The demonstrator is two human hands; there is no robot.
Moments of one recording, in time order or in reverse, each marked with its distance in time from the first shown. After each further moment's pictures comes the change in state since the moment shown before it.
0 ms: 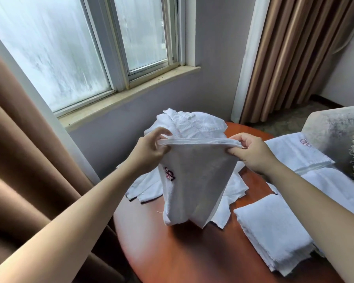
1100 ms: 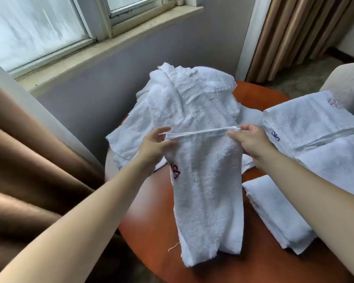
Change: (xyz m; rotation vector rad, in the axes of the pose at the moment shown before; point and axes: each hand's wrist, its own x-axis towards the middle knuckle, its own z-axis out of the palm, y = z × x) left_hand 0.008 -0.097 0.089 -0.601 0.014 -0.575; right_hand 0.045 0.104 0.066 0.269 0.096 0.490
